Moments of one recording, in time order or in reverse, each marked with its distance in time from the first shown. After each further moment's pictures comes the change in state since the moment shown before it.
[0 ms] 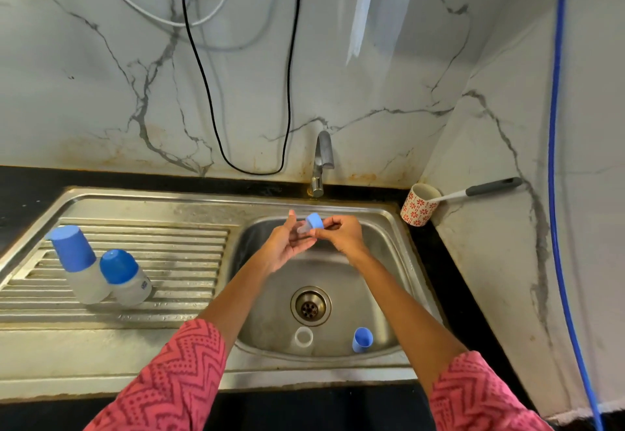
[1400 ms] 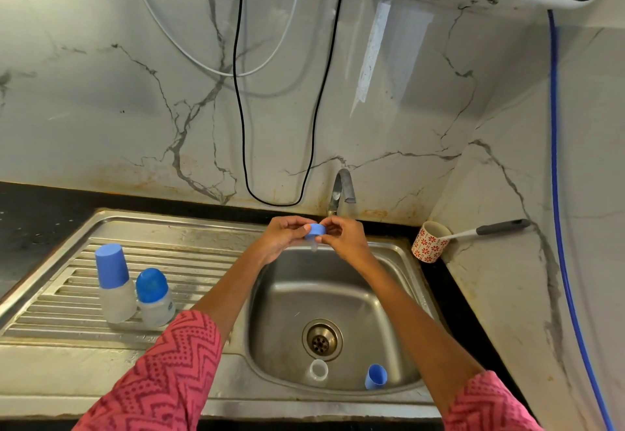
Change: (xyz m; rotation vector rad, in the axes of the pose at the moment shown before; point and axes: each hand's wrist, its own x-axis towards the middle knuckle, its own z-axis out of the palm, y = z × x) left_hand -0.019 0.080 -0.030 0.340 -0.115 0.317; right_hand -0.002 -0.076 0.022 -0.224 0.027 -0.345
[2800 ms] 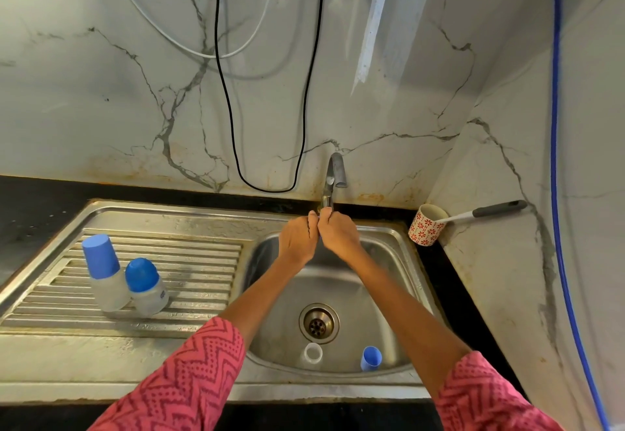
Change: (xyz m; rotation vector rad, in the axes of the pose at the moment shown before) left_hand -0.007 -0.027 0.066 1.034 0.371 0.296; right_hand -0.007 -0.018 0.002 -0.373 0.003 0.272
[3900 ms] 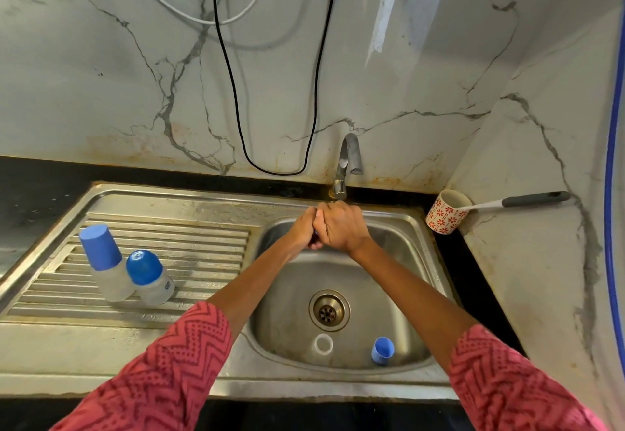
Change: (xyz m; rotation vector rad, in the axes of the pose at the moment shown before) left_hand 0.013 -0.012 -0.004 -0.779 -0.335 -0.662; right_hand 0.026 0.027 0.031 -0.362 0.247 -0.670
